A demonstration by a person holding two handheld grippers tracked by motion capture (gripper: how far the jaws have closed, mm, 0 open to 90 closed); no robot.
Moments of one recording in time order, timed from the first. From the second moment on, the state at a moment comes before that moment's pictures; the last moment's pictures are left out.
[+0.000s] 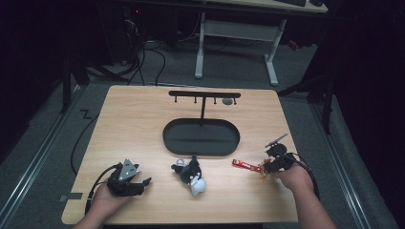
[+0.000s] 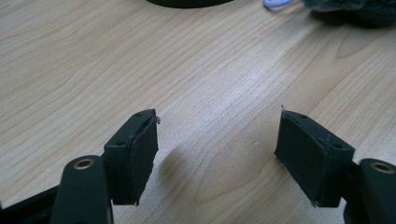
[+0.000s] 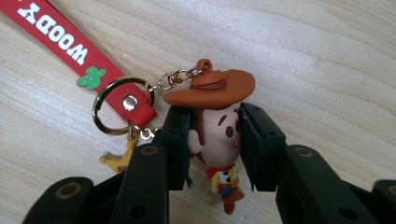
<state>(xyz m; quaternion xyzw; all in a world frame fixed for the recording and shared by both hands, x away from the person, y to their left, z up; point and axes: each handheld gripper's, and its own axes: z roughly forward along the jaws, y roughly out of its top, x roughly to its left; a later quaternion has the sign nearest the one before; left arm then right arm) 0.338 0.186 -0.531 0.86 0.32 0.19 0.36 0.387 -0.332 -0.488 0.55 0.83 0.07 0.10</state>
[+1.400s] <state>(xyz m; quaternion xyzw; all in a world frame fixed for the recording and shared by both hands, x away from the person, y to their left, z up) 0.337 0.182 -0.527 0.85 0.31 0.19 0.38 0.354 -0.304 -0.344 0.55 0.82 0.12 0.08</state>
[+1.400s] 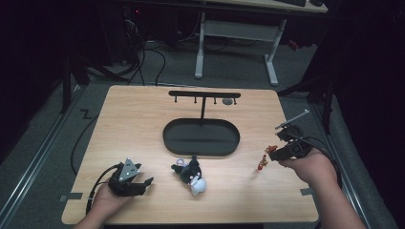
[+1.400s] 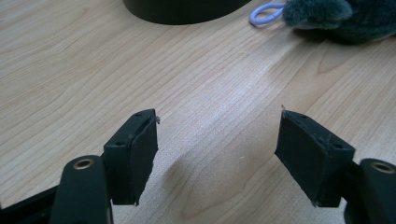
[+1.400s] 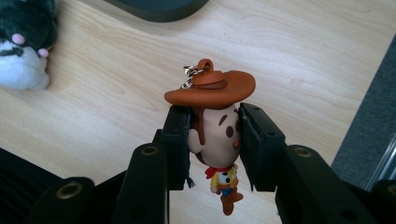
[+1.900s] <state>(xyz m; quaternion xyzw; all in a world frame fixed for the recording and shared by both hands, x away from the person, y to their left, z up) 0.336 0.184 -0.526 0.85 0.31 0.19 0.38 0.371 -0.289 -0.325 0.55 0.82 0.13 0.09</state>
